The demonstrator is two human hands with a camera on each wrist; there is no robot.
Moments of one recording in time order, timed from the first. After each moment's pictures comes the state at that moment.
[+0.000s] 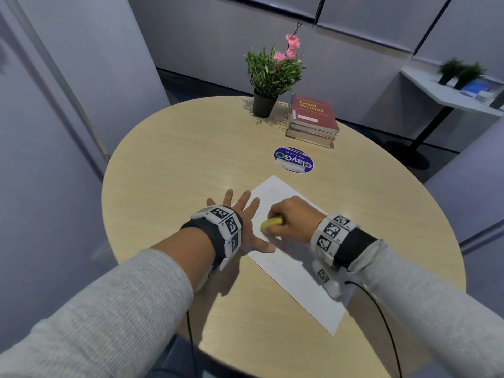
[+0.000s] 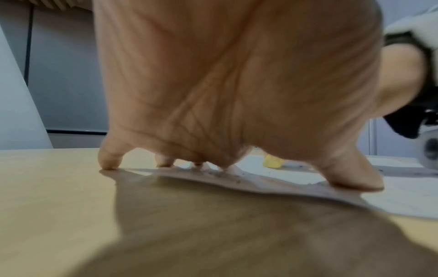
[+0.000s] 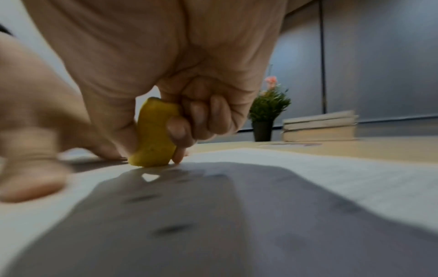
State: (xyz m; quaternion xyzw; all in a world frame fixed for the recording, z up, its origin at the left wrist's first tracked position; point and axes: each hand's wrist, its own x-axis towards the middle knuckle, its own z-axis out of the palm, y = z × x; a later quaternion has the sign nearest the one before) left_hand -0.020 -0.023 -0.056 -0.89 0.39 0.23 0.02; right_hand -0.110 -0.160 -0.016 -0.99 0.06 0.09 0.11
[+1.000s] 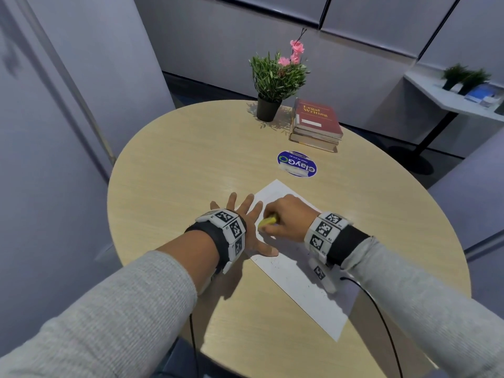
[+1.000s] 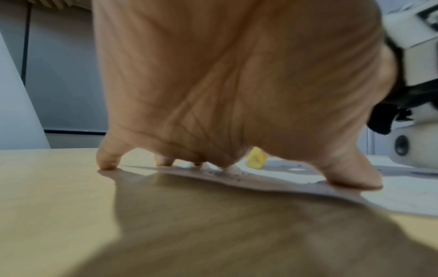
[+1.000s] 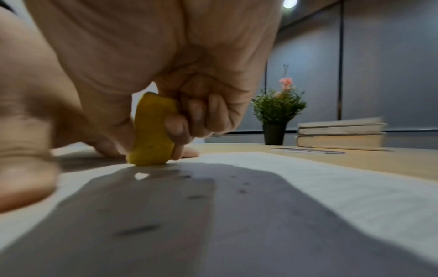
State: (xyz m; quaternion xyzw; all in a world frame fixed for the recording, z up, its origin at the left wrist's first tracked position) left_hand -0.020 -0.022 -0.061 -0.89 0.39 0.22 0.00; right_hand -0.093 -0.151 -0.014 -0.99 0.04 0.10 0.09
